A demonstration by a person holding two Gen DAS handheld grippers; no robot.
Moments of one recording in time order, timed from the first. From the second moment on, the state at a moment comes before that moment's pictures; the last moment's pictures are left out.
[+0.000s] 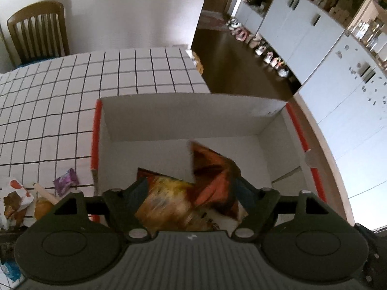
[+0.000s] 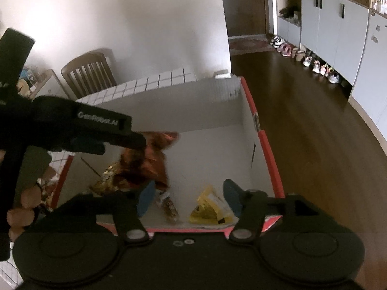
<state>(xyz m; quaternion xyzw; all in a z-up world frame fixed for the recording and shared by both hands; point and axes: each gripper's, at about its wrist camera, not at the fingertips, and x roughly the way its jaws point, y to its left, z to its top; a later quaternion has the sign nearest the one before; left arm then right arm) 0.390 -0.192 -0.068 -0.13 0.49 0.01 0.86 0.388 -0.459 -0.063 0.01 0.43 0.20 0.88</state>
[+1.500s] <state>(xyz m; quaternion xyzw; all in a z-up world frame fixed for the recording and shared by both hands) 0.162 0.036 -0.006 -0.13 0.39 0.01 0.91 0.251 -0.294 0.009 -0.01 0.35 0.26 0.90</state>
